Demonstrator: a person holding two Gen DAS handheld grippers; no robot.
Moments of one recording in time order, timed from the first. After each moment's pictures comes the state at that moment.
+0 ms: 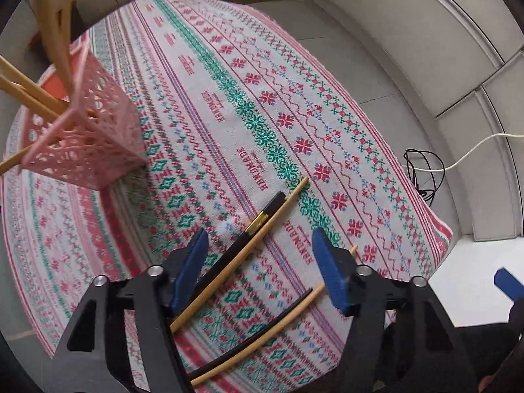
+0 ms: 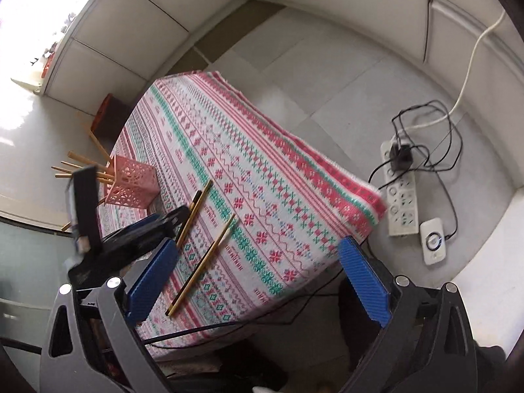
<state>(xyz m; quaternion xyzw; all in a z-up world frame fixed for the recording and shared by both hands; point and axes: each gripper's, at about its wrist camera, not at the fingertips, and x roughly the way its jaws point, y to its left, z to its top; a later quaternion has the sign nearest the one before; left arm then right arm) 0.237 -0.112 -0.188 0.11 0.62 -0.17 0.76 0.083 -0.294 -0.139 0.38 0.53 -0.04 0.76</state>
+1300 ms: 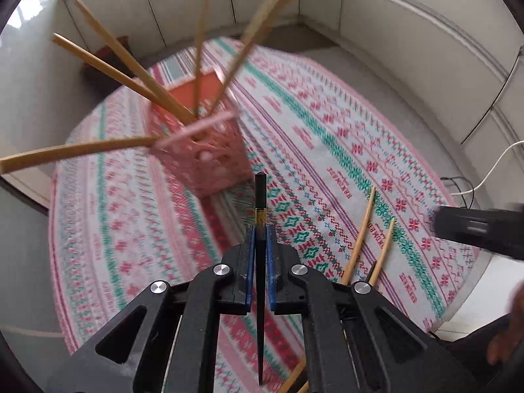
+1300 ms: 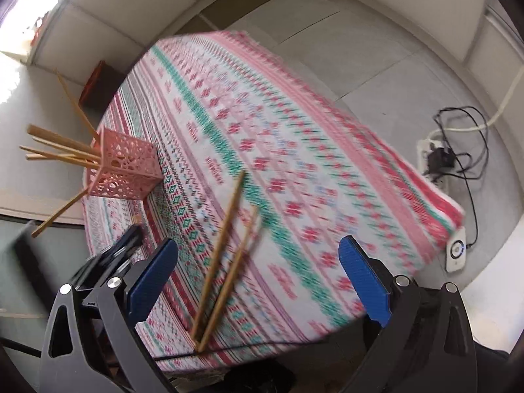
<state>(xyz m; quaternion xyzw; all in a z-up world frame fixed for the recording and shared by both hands) 0.197 -0.032 -0.146 0.14 0.50 -0.13 0.85 0.177 -0.213 -0.168 0.34 0.59 -0.02 0.74</state>
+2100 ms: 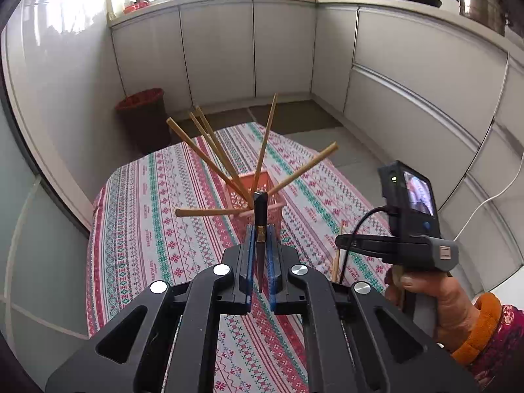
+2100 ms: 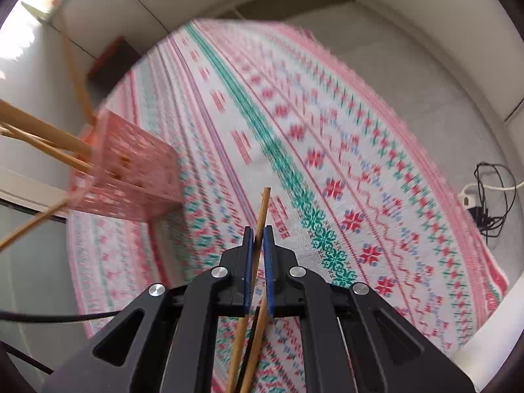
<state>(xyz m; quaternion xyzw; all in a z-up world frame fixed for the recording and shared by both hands) 0.158 0.017 -0.031 0.07 0.38 -0.13 0.92 0.240 -0.161 -0.177 0.27 0.56 0.01 0.79</state>
